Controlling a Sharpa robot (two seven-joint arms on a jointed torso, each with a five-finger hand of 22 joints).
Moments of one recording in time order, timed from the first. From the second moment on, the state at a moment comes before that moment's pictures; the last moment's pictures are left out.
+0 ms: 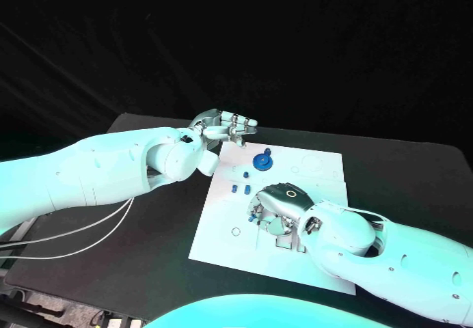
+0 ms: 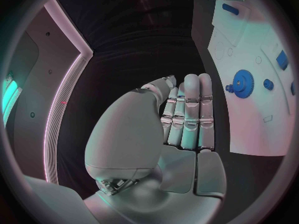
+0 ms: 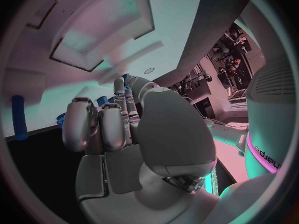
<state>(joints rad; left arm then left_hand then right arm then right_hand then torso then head) 1.18 -0.86 0.00 1.50 -0.11 -0.26 0.20 1.48 -0.17 0.44 0.10 0.18 1.03 0.19 0.12 0.07 1.09 0.12 0.21 0.10 1.16 0.04 0.92 0.45 0.17 0.94 0.12 0.96 0.53 1.04 -0.61 -0.12 1.69 -1.78 -0.27 -0.25 1.44 -0.14 0.42 0.11 0.29 1.13 0.12 0.15 0.11 1.21 0.06 0.18 0.14 1.46 -0.01 1.31 1.22 0.08 1.42 0.08 1.26 1.31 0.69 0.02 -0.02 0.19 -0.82</state>
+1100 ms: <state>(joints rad) 1.18 -0.86 0.00 1.50 -0.11 -0.25 0.19 1.48 -0.17 0.44 0.10 0.18 1.03 0.19 0.12 0.07 1.09 0.12 0.21 0.10 1.16 0.04 0.92 0.44 0.17 0.93 0.13 0.96 0.53 1.03 -0.63 -0.12 1.71 -1.79 -0.29 -0.27 1.37 -0.17 0.42 0.11 0.26 1.03 0.15 0.08 0.08 1.17 0.08 0.13 0.11 1.46 -0.01 1.32 1.21 0.08 1.41 0.10 1.24 1.31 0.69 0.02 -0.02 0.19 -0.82</state>
